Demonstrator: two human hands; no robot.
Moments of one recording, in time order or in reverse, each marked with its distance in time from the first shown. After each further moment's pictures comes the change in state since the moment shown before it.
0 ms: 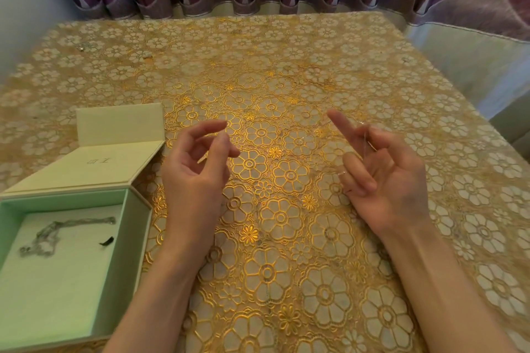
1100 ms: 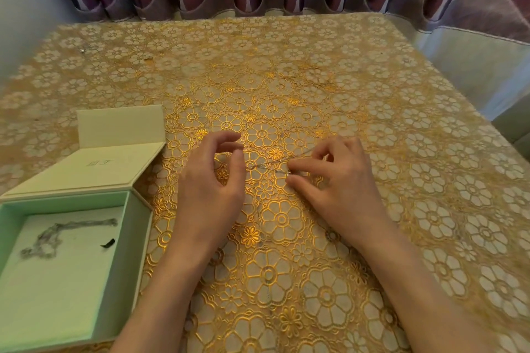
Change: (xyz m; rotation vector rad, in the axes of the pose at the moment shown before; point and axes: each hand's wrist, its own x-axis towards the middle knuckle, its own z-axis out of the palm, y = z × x) left_hand 0.001 -0.017 -0.005 0.602 -0.105 0.147; right_hand 0.007 0.038 -0.004 -1.603 -0.039 -0.604
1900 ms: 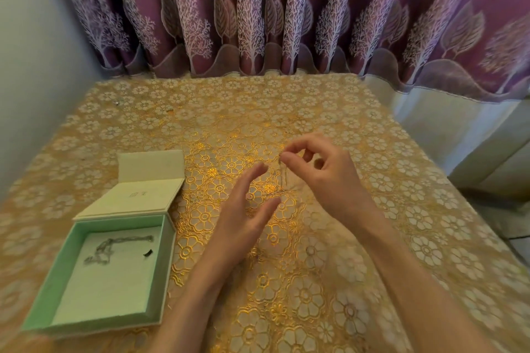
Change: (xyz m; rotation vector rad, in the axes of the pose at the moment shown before) left_hand -0.009 0.027 0.001 -0.182 -0.303 0.065; right_hand 0.041 -0.066 -0.075 0.576 -0.077 0.145
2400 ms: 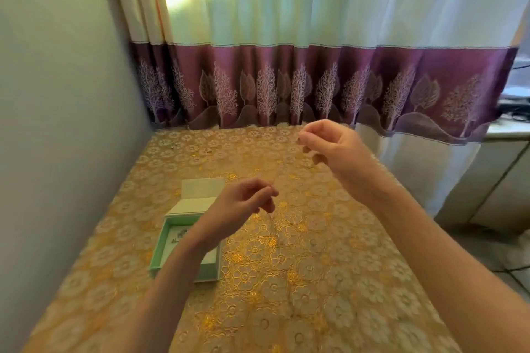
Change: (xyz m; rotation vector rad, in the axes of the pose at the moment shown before) left_hand -0.055 0.130 -0.094 -0.086 -0.203 -0.072; right_hand -0.038 -0.137 -0.038 0.180 -0.046 0.004
